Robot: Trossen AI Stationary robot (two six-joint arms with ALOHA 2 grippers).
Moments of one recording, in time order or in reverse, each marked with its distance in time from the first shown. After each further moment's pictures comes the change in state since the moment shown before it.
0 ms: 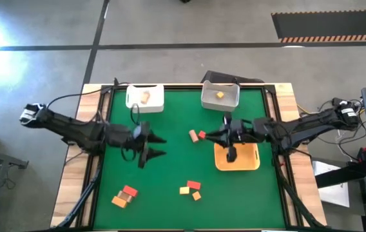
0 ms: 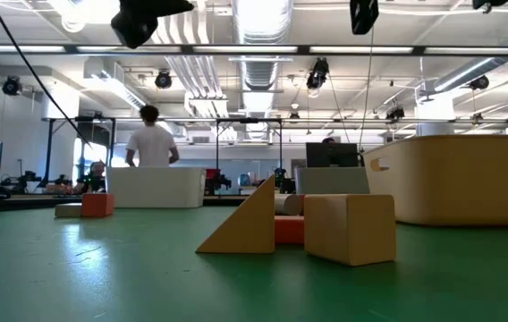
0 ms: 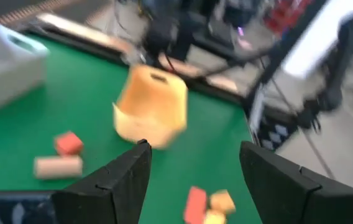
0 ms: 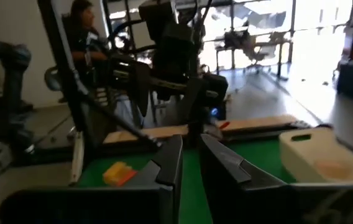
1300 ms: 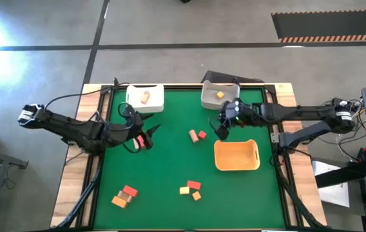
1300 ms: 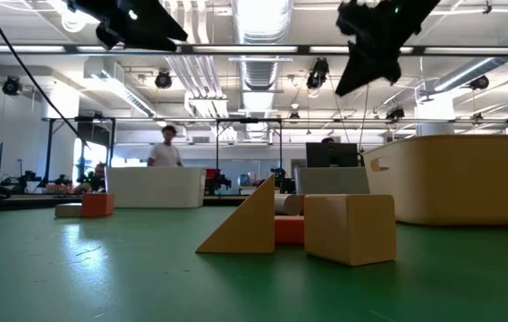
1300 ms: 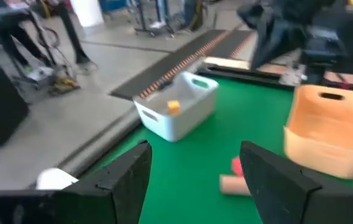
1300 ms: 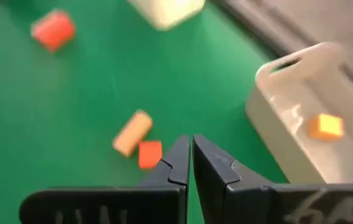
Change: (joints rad) left arm 0.037 -0.051 -0.052 -0.052 -0.610 0.269; right arm -0.270 0.133 0.333 -1.047 0.143 0.199
